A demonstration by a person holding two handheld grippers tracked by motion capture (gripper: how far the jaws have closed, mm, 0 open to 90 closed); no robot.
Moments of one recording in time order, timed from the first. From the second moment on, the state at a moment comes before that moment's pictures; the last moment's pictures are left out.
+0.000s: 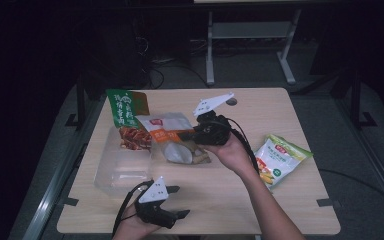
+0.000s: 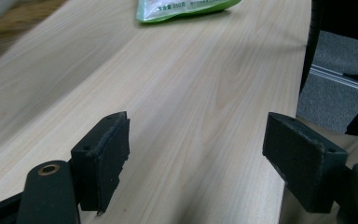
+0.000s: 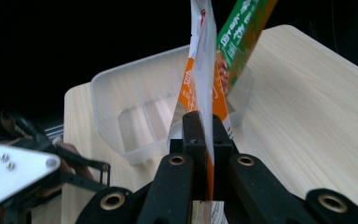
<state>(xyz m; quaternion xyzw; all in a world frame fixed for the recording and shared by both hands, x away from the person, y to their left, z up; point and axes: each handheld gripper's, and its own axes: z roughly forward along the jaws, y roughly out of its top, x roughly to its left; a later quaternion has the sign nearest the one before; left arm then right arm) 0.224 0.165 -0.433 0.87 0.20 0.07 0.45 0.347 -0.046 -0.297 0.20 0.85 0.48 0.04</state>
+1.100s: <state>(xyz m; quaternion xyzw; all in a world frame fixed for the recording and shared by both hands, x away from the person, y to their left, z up) 0.223 0.171 -0.433 0.86 0.21 0.07 0.46 0.383 0.074 -0.305 0.16 0.85 0.49 -0.01</state>
